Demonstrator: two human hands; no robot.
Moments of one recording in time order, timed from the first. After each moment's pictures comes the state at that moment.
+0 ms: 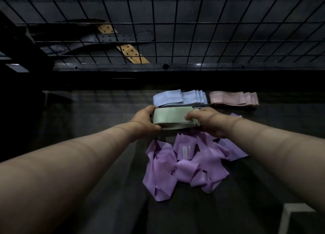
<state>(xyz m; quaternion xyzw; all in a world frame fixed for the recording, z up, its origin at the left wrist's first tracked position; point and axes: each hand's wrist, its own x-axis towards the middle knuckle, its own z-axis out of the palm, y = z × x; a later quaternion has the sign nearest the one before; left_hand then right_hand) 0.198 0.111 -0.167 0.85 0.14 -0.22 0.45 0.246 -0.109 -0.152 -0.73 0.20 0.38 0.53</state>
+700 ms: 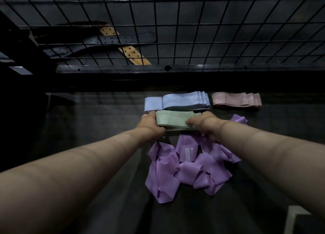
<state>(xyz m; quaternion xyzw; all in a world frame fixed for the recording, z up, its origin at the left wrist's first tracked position) 0.194 0.099 -0.175 0.88 0.18 -0.23 0.37 0.243 -0.095 -0.172 -0.83 0.22 0.32 0.40</state>
